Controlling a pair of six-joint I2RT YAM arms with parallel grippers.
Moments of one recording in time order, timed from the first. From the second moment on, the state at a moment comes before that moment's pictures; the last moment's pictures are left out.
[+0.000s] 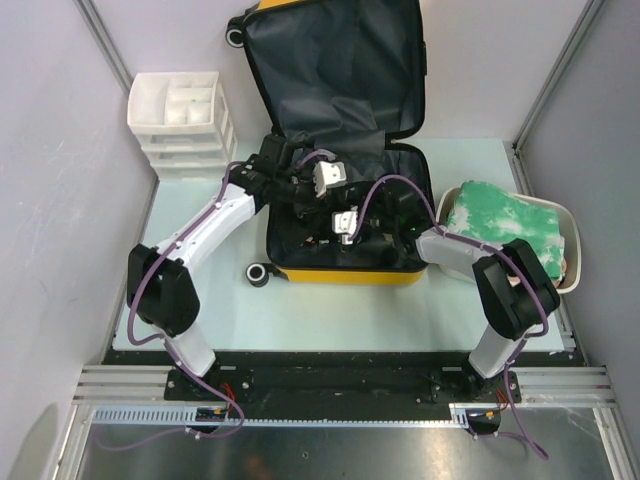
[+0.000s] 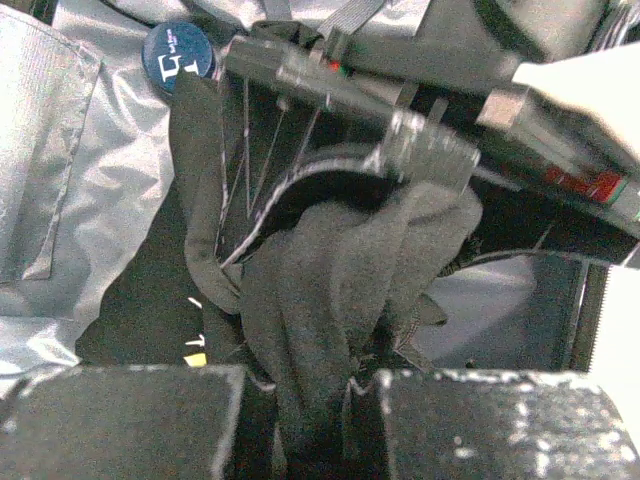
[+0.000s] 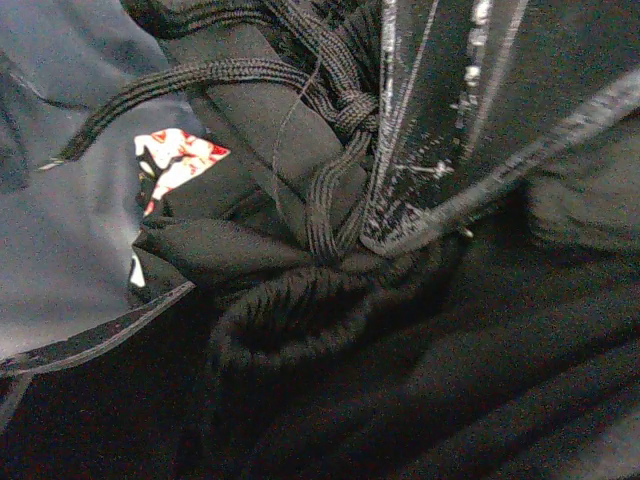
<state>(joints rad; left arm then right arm) -0.49 1.71 1.55 -0.59 0.62 0.75 0.53 1.68 1.01 0.35 -0.71 -1.11</state>
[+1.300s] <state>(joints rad) -0.39 1.67 1.70 -0.54 0.61 0.54 0.21 1.23 1.12 0.02 -0.40 -0.98</state>
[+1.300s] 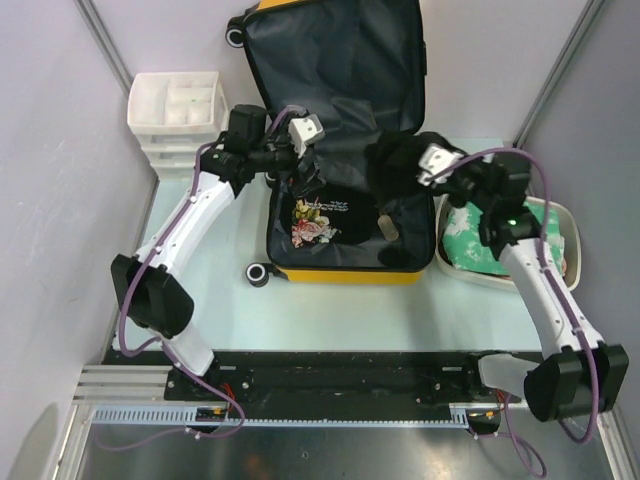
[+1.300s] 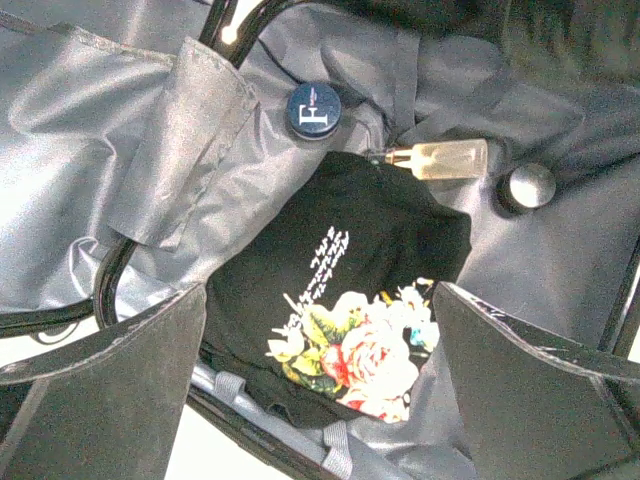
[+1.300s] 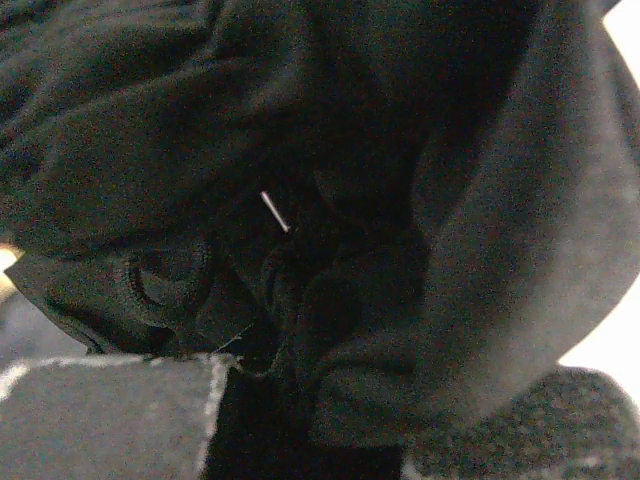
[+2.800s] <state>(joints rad) -0.42 1.72 1.58 -0.54 0.58 0.52 -0.40 1.01 1.11 -1.06 -0.64 -1.55</state>
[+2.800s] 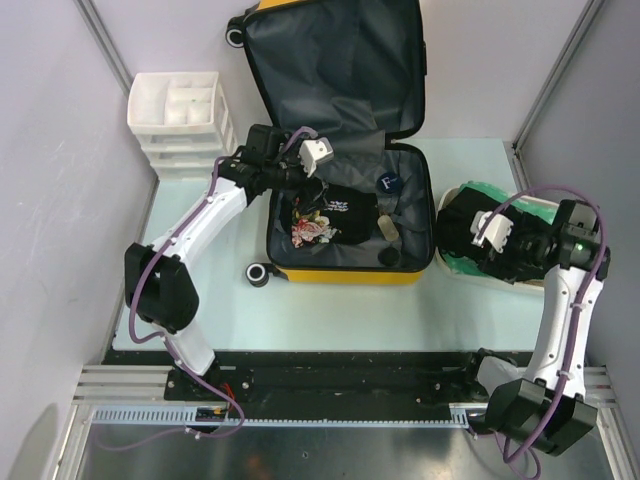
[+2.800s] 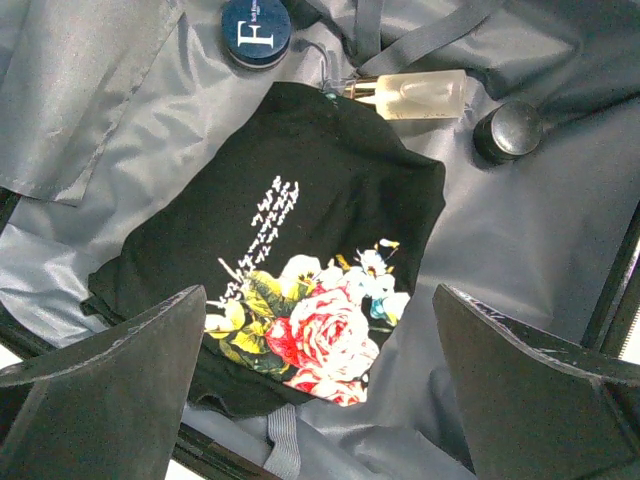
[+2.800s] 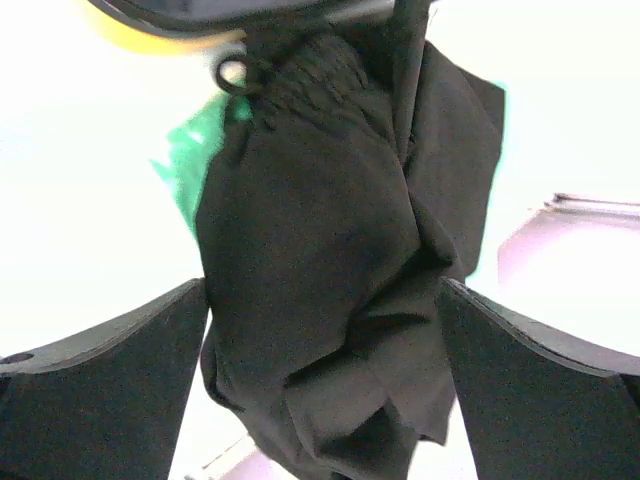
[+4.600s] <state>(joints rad) -0.58 2.16 1.71 -0.57 0.34 0.63 -0.20 1.06 1.09 -0.68 -0.51 -0.68</state>
